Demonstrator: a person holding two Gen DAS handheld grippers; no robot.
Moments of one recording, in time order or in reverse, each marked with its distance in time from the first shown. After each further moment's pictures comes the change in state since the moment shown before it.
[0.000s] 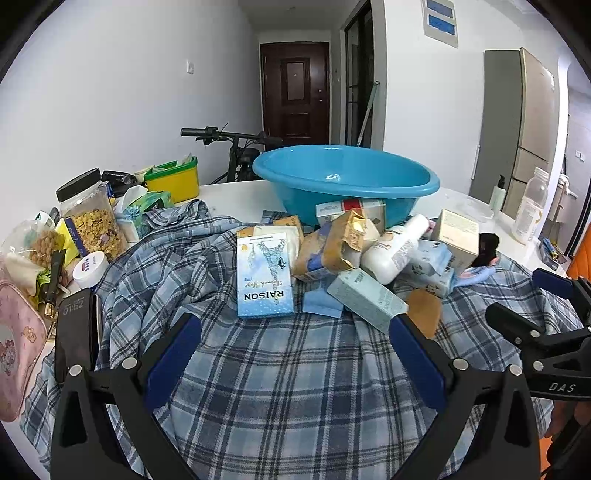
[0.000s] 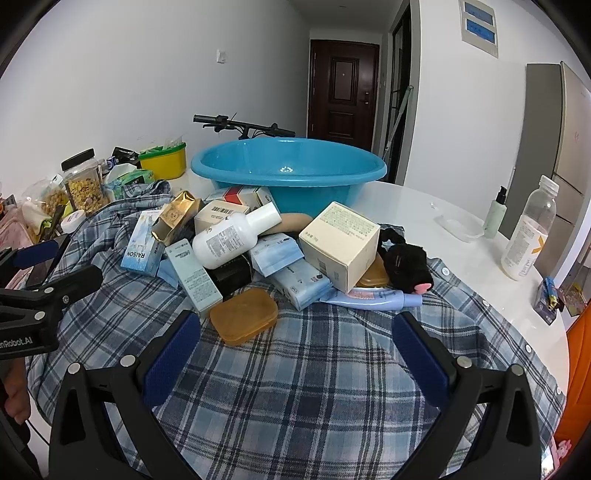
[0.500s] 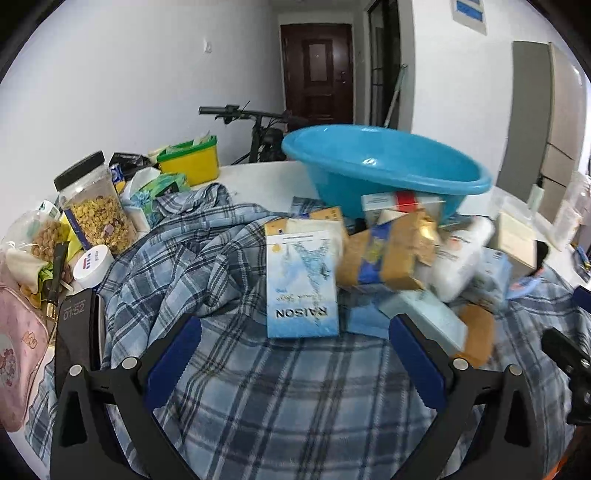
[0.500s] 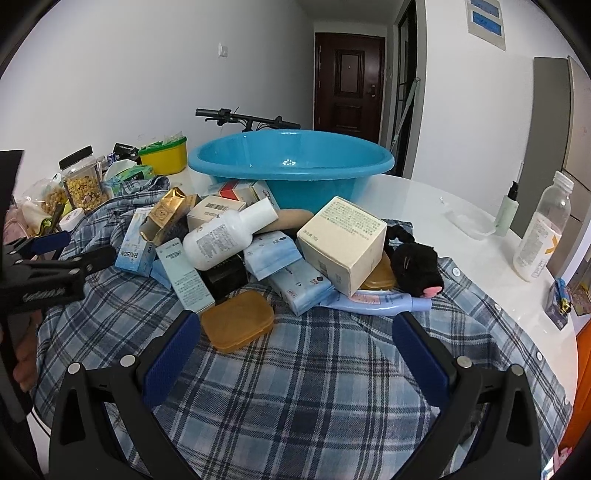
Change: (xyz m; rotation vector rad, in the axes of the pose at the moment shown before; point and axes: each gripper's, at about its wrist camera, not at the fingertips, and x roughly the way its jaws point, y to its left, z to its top) left arm 0.061 0.022 0.021 -0.035 0.090 0.089; right arm 0.022 -0.011 0.005 -0.002 0.035 0.033
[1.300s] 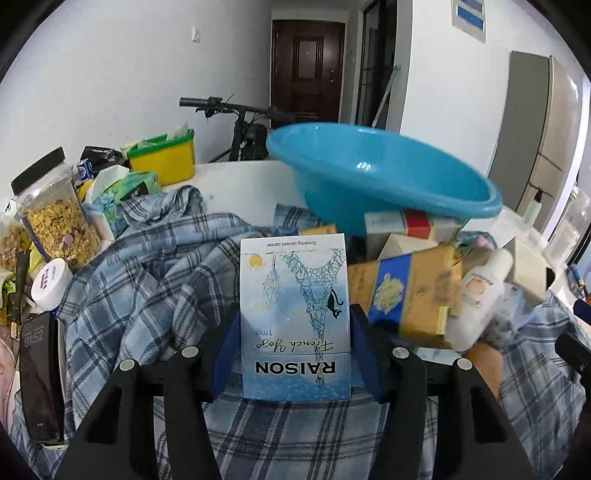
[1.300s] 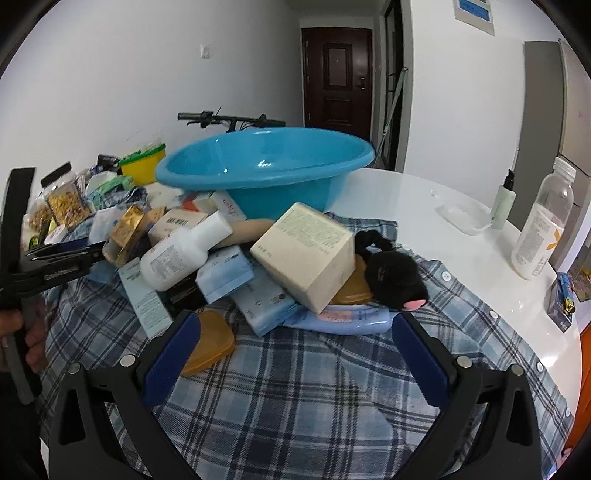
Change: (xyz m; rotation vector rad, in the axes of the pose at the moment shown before) left arm 0.039 0.007 0.024 -0.015 0.004 -0.099; right arm 0.014 -0.038 0.014 0.069 -0.002 -0.014
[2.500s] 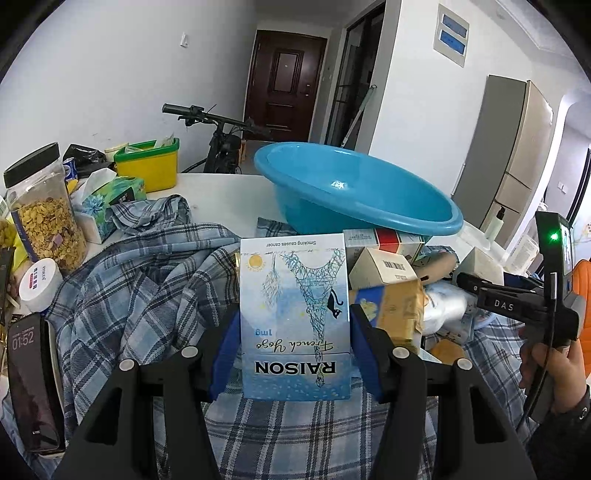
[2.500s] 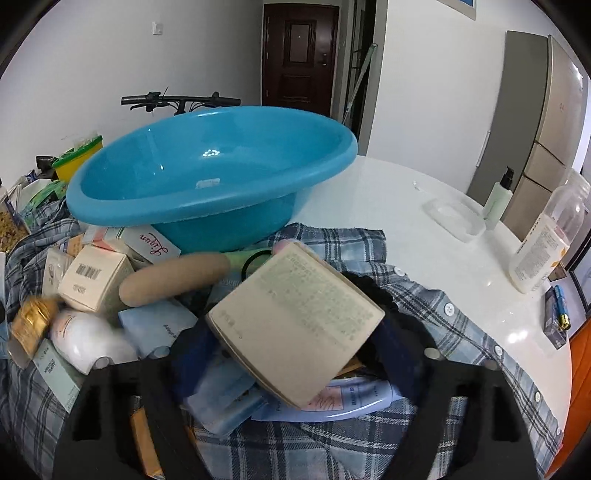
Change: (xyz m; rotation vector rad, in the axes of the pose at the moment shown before) left arm -0.027 0.024 -0.004 -0.028 -0.048 -0.160; right arm 0.081 0.002 0.047 0.039 0.102 -0.162
